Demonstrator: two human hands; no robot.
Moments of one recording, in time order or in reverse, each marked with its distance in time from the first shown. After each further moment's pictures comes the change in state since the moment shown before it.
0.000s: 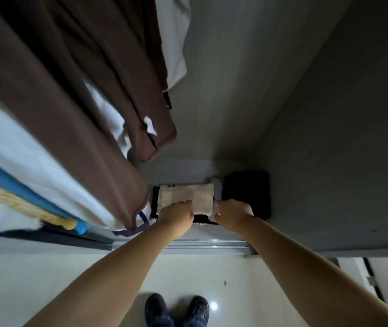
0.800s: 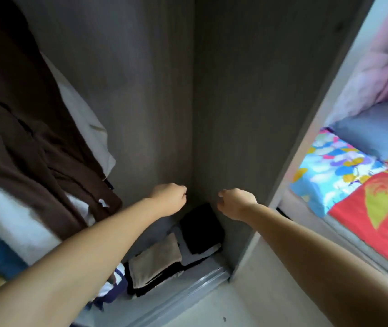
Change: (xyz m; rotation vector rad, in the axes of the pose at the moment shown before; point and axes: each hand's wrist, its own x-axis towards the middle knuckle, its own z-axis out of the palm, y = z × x) left_hand -0.092 0.146 -0.218 0.346 0.281 0.523; right_hand -0.224 0.072 -0.109 0.221 0.456 0.397
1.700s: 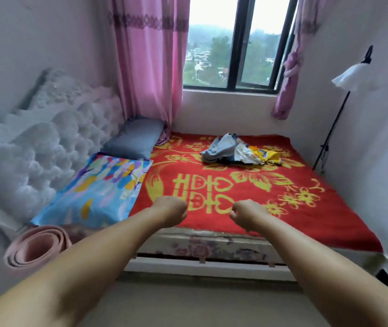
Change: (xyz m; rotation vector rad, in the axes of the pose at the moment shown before) left_hand 0.000 0.601 -0.007 0.252 0.029 1.121; right_hand -0.445 0.410 0.000 0.244 0.110 1.090
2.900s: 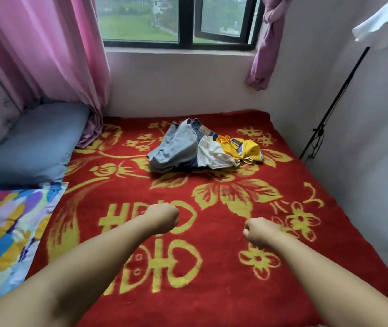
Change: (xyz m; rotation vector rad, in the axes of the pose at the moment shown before) left_hand 0.632 0.014 0.059 -0.070 -0.270 0.111; right_hand 0.495 0.326 -0.005 0.041 -0.288 0.298
